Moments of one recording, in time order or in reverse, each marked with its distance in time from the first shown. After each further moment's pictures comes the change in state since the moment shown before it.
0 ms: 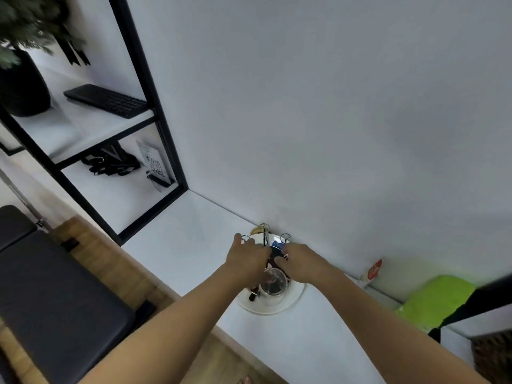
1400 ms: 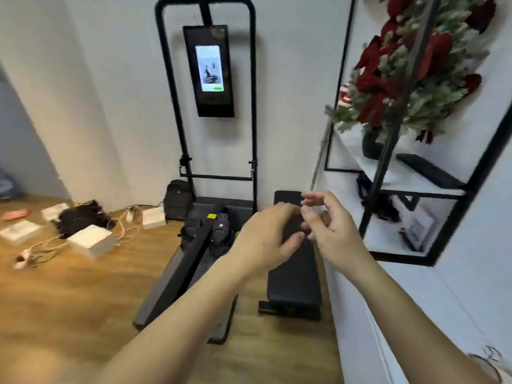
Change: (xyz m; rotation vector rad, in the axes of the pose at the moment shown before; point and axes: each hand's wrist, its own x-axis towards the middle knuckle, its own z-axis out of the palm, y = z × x) left_hand -0.542 -0.014 -0.074 -0.262 0.938 -0.944; right_hand -0.317 -0.352 0.076 0.626 -0.235 -1.325
